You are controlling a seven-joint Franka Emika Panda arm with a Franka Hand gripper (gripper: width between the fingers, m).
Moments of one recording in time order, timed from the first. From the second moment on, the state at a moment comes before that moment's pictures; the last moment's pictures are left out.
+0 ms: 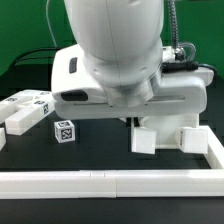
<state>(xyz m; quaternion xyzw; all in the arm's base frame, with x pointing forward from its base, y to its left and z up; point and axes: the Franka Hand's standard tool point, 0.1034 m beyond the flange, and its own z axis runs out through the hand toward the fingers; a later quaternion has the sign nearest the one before) 0.599 0.011 0.060 -0.94 0.06 0.33 0.06</state>
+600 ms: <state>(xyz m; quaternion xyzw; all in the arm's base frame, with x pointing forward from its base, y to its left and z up) 0.600 0.013 0.046 -0.93 0.09 0.35 0.04</state>
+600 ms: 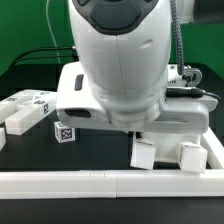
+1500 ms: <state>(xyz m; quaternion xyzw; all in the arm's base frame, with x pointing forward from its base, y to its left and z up) 0.584 0.015 0.046 -0.92 0.06 0.39 0.04</state>
